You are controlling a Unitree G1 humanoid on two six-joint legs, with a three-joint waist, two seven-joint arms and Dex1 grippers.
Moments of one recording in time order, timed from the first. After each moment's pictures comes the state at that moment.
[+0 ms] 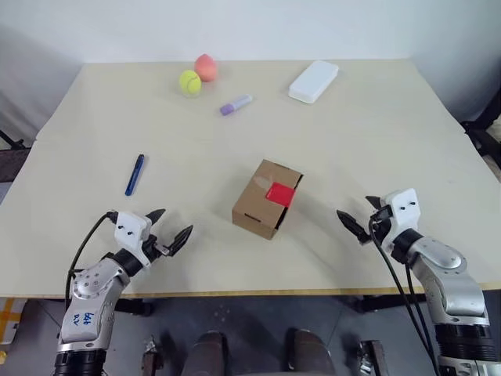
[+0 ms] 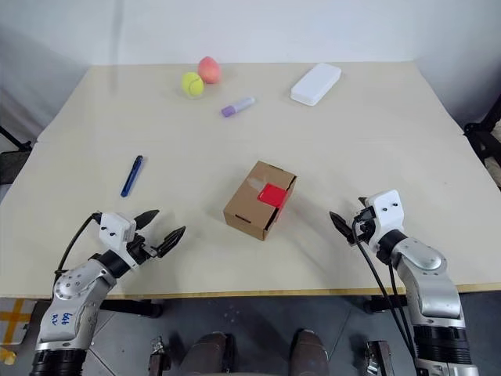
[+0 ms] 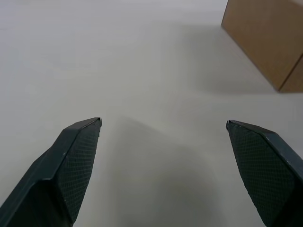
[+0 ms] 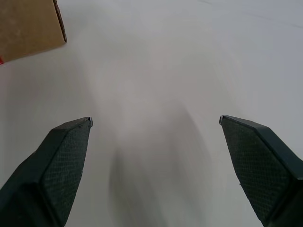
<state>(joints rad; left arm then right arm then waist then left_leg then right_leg) -0.02 0.43 0.21 -0.10 -0.31 0.14 -0.56 -0.16 -0.52 -0.20 -0.07 0.28 0.33 0.57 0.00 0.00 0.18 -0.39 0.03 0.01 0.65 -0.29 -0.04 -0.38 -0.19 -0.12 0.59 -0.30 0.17</state>
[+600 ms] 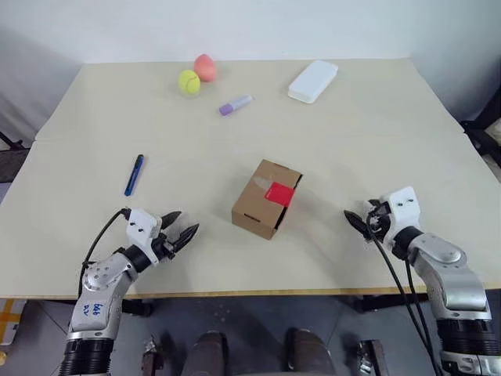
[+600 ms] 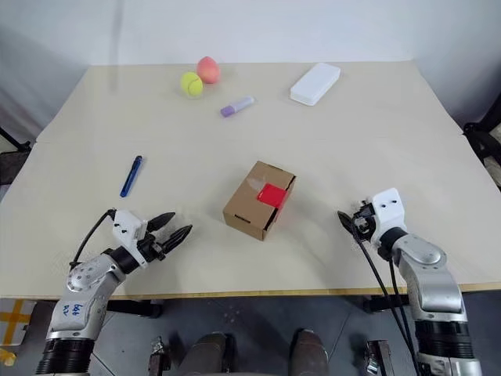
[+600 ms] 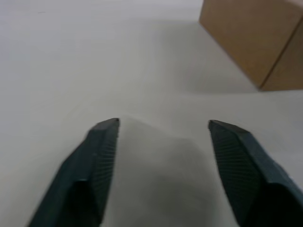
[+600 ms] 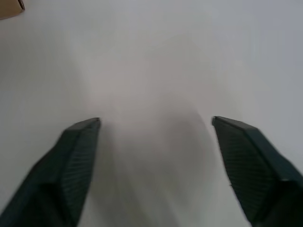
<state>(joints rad) -0.07 0.44 0.17 -0.02 -0.35 0.16 -0.67 -0.23 -0.55 -0.17 -0.07 0.23 0.47 0.52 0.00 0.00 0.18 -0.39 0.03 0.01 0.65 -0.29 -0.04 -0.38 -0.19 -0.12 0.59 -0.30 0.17</state>
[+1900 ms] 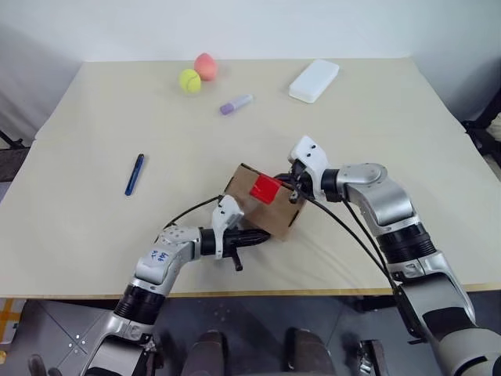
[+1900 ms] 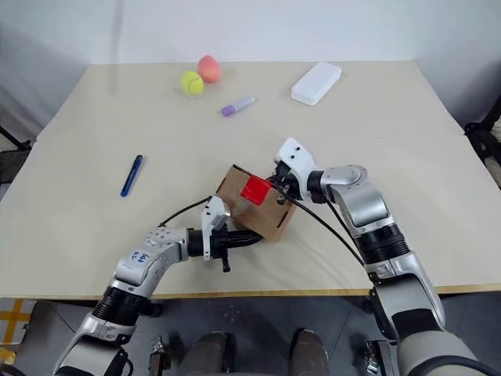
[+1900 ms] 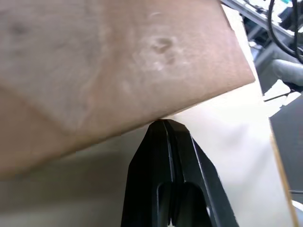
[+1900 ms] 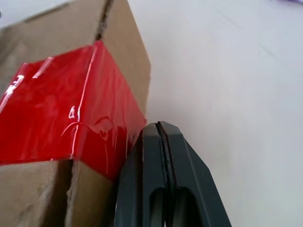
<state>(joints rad) -0.42 0.32 -0.21 0.01 -0.36 0.57 -0.86 -0.85 -0.47 0.24 0.23 0.14 0.57 0.91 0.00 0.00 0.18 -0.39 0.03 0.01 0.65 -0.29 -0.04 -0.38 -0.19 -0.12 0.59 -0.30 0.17</state>
